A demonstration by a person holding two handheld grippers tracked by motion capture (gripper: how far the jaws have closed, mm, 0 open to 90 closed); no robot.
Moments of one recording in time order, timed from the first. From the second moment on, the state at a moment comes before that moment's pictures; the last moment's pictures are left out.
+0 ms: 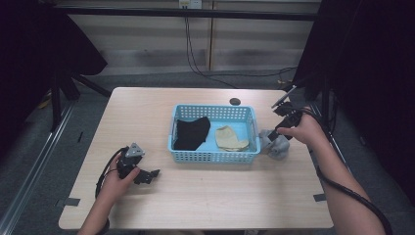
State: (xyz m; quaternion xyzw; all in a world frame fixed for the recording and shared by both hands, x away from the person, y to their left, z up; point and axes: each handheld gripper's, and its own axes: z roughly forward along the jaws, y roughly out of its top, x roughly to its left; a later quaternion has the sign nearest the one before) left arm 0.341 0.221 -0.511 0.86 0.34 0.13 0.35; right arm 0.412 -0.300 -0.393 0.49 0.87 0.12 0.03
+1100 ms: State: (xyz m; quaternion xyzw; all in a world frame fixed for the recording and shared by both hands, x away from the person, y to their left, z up) left arm 0.339 0.220 -0.511 0.86 0.34 0.14 0.35; right arm 0.332 -0.277 -0.404 0.41 0.90 0.12 0.02
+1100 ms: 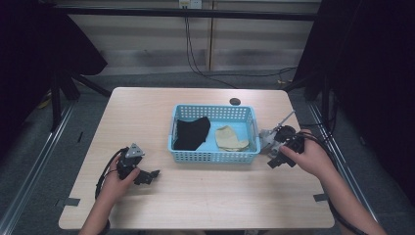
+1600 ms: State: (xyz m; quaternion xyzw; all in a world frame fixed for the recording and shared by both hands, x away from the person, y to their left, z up) left arm 0.338 0.220 -0.511 0.86 0.35 0.13 0.35; right arm 0.293 -0.269 -0.445 0.39 0.91 0.13 0.02
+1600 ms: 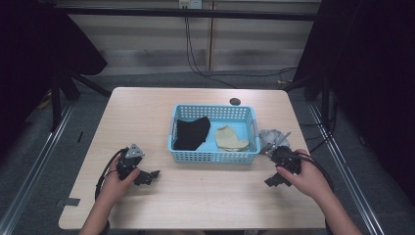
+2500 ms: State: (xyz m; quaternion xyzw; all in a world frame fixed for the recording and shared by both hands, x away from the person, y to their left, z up) left arm 0.335 0.221 -0.511 0.86 0.34 0.13 0.35; right arm 0.252 -0.271 -0.504 0.39 0.85 0.32 0.13
